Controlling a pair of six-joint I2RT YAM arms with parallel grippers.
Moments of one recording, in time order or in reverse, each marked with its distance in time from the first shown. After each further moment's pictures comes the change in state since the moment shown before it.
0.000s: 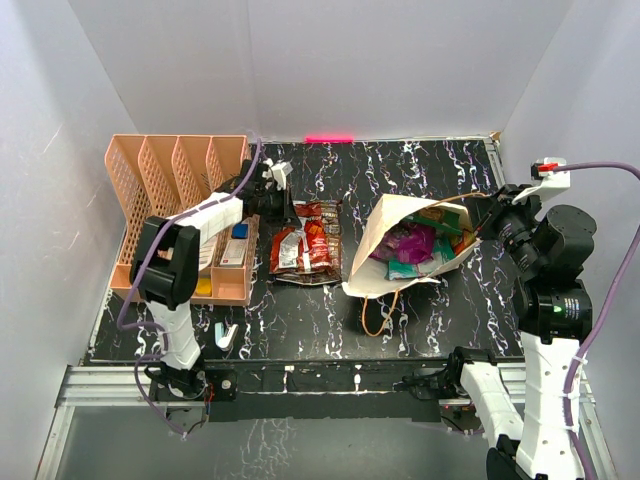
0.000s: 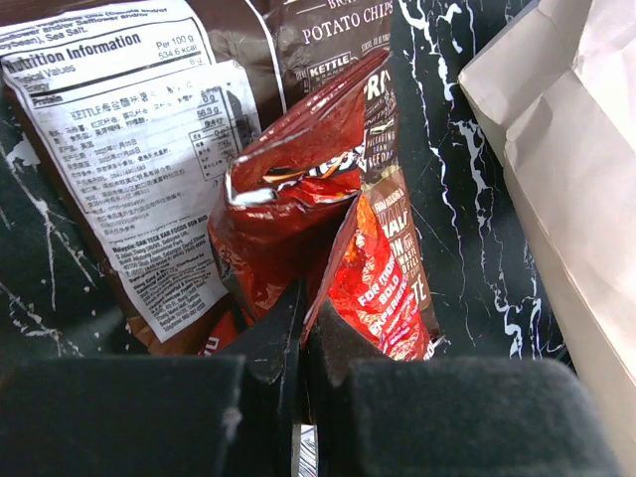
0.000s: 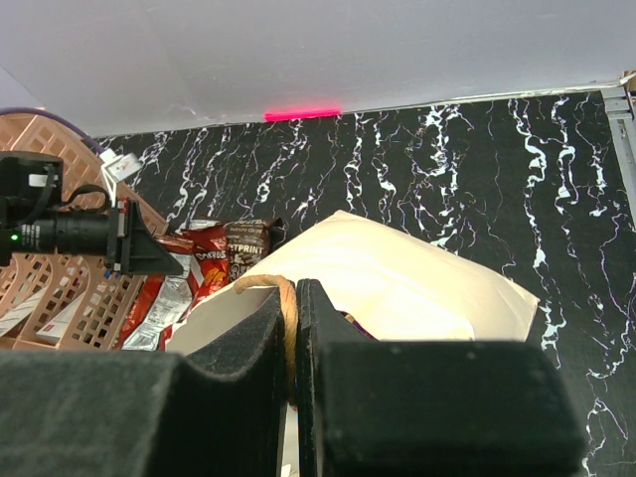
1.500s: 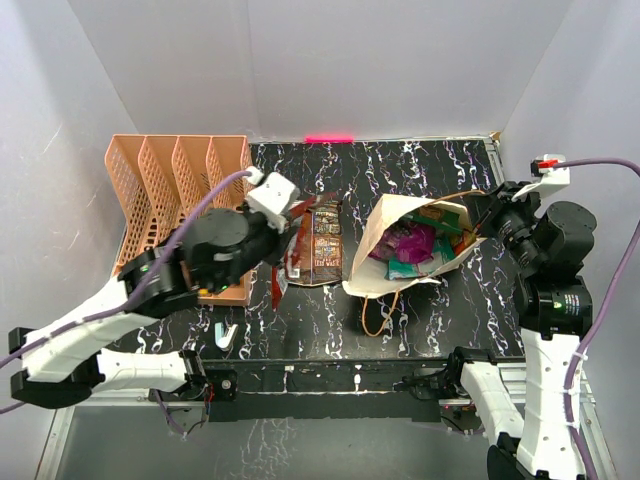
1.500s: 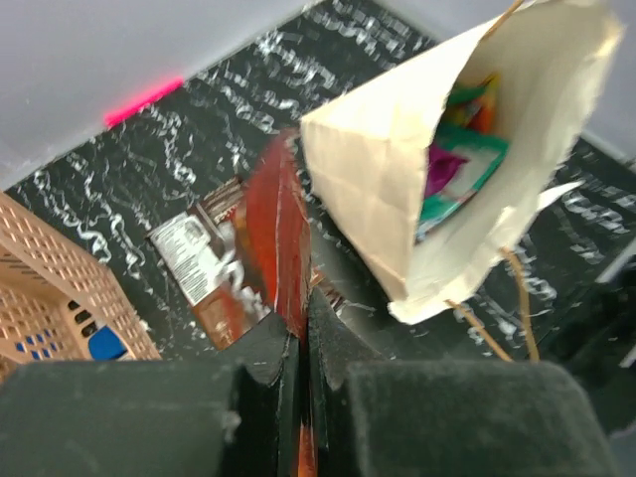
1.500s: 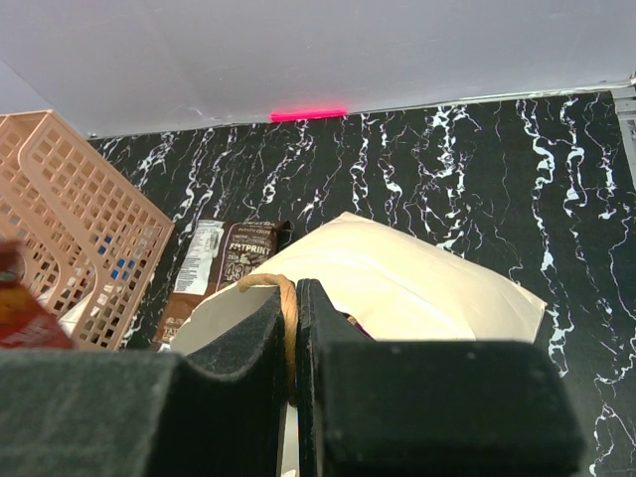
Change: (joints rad) left arm -0.845 -0.848 0.185 -0.407 -1.001 0.218; right arm 0.000 0.013 0.011 0.007 -0.014 0.011
